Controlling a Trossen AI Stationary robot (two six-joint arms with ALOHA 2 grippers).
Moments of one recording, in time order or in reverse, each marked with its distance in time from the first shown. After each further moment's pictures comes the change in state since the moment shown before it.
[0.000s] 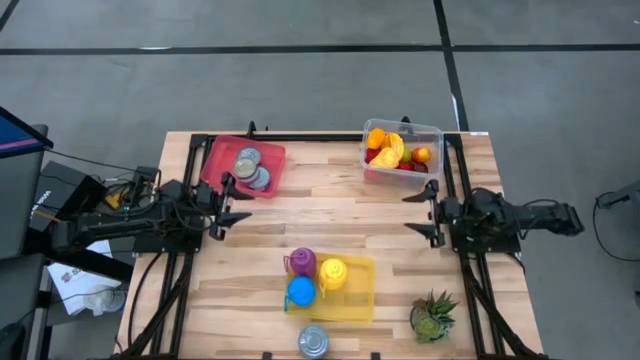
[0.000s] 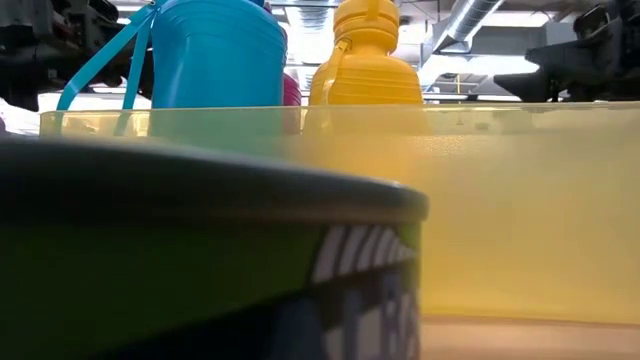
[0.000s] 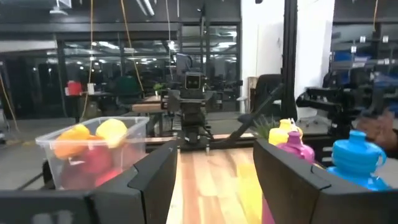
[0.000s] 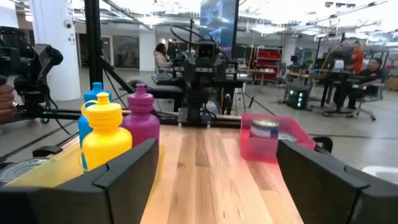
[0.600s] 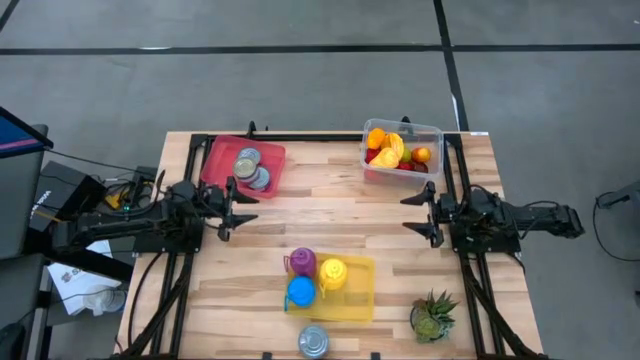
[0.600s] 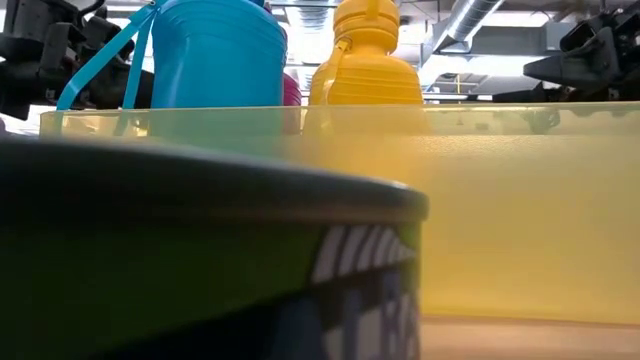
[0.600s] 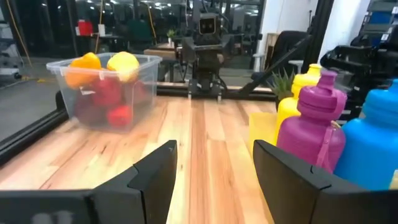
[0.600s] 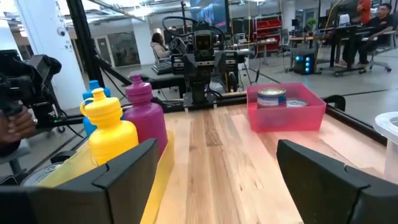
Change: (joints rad) left arm 0.000 0.000 0.000 -0.231 -0.067 -0.009; right arm -0.045 0.000 0.000 -0.083 -0.027 0.192
